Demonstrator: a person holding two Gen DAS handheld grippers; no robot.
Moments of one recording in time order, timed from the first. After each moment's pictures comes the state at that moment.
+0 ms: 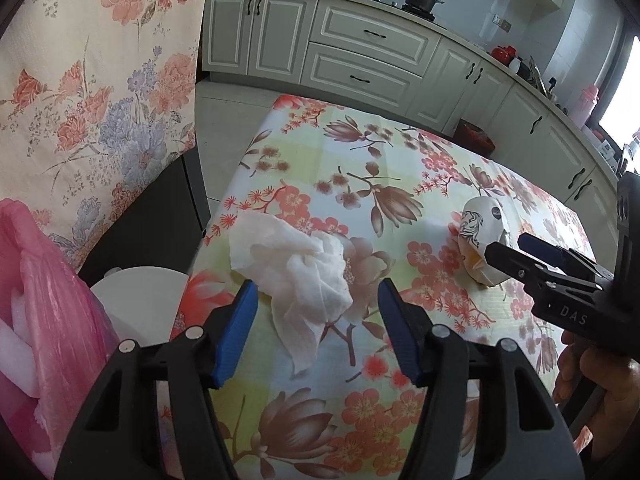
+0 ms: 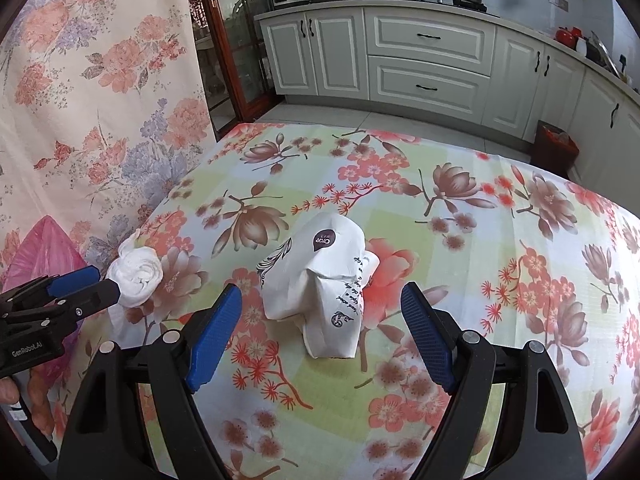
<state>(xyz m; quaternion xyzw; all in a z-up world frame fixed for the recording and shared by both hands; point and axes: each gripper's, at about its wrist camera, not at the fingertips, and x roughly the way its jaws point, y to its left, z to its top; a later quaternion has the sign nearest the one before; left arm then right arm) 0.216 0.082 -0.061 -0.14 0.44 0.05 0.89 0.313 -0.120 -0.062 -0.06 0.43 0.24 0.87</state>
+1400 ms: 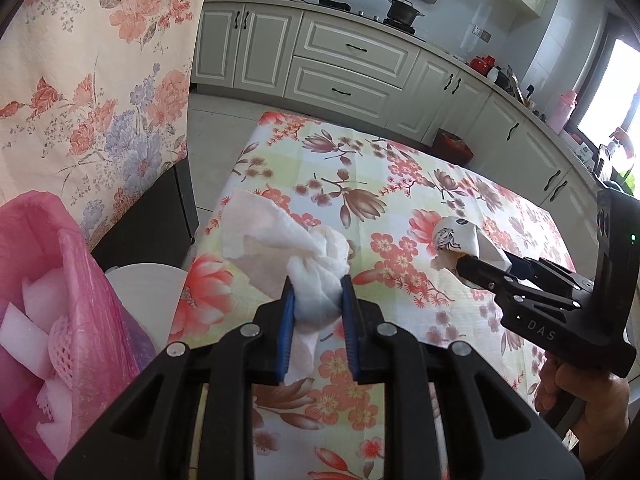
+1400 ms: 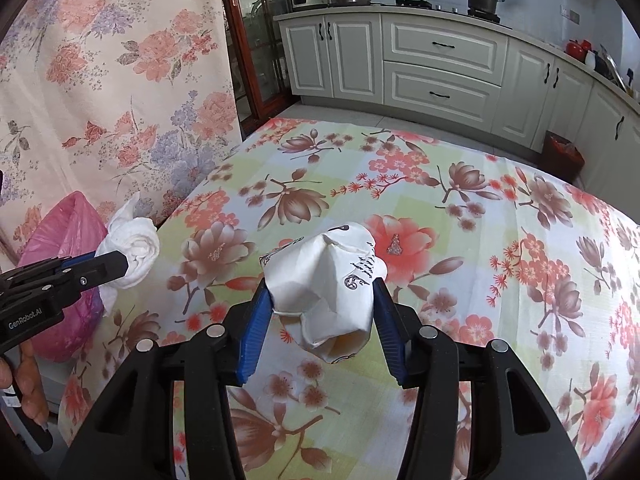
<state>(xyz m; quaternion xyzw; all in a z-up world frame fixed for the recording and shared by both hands) 0.169 0.073 -0.025 -0.14 0.41 0.01 0.90 0.257 -0.119 -0.037 -0.07 0.42 0.26 0.87</state>
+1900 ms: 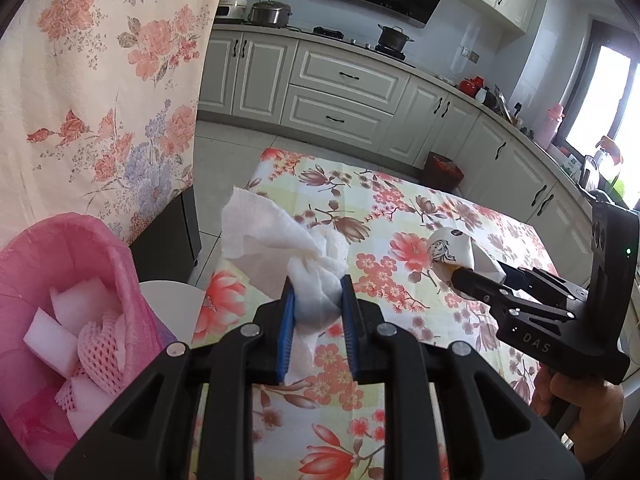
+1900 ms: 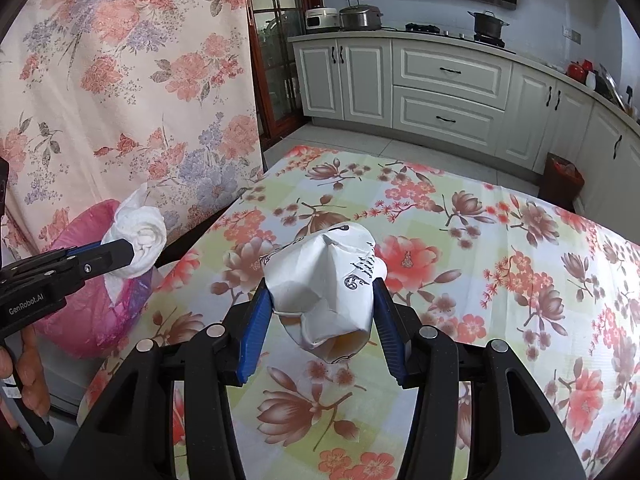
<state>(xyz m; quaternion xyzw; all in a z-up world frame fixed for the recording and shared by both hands) 0.127 0.077 0.020 -0.14 0.36 0.01 0.92 0.218 -0.120 0.004 -0.07 0.38 0.28 0.88</state>
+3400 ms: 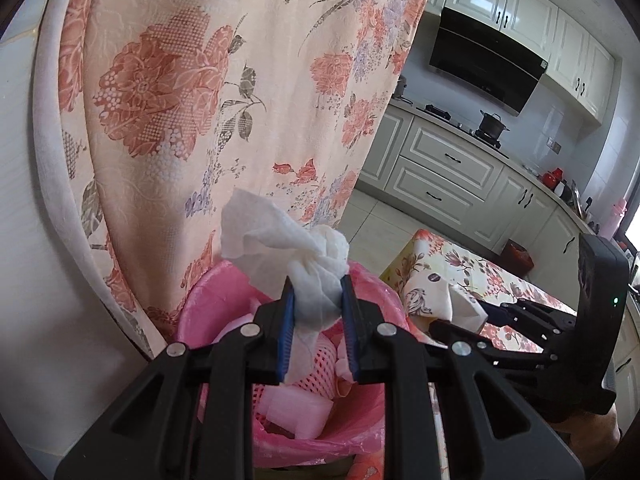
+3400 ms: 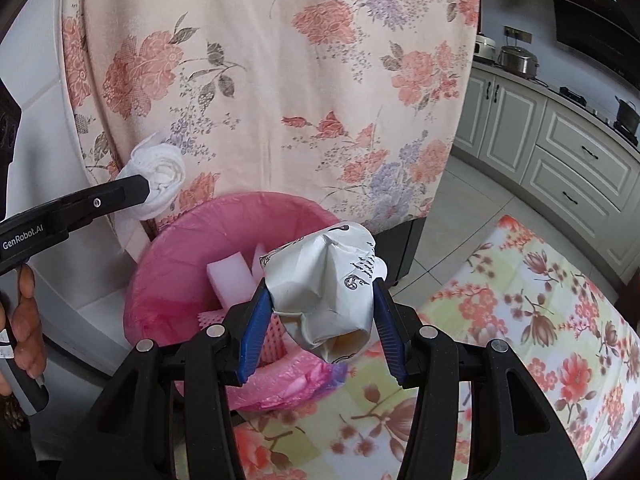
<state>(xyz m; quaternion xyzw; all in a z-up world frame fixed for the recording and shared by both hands) -0.024 0.247 0.071 -0.19 0.27 0.19 0.92 0.124 0.107 0.036 -0.17 0.34 0.48 0.79</state>
